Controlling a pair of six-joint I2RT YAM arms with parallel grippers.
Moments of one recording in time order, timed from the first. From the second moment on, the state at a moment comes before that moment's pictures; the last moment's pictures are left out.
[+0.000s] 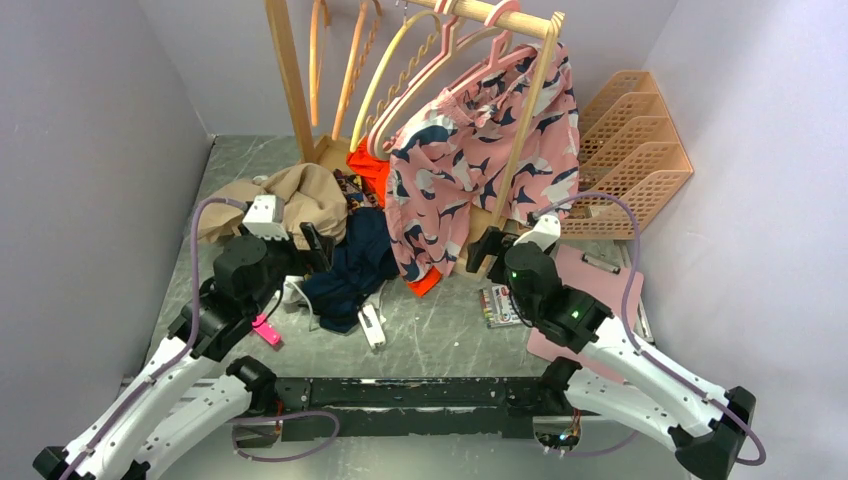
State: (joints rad) left arm -0.59 0.63 0.73 -0.36 -0.30 -0.39; right arm 0.83 0.77 0.70 -0.37 0.60 0.66
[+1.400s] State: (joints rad) left arm -0.61 1.02 0.73 -0.30 -0.05 -0.40; right arm 0.83 0.70 0.54 -0.25 0.27 0.42
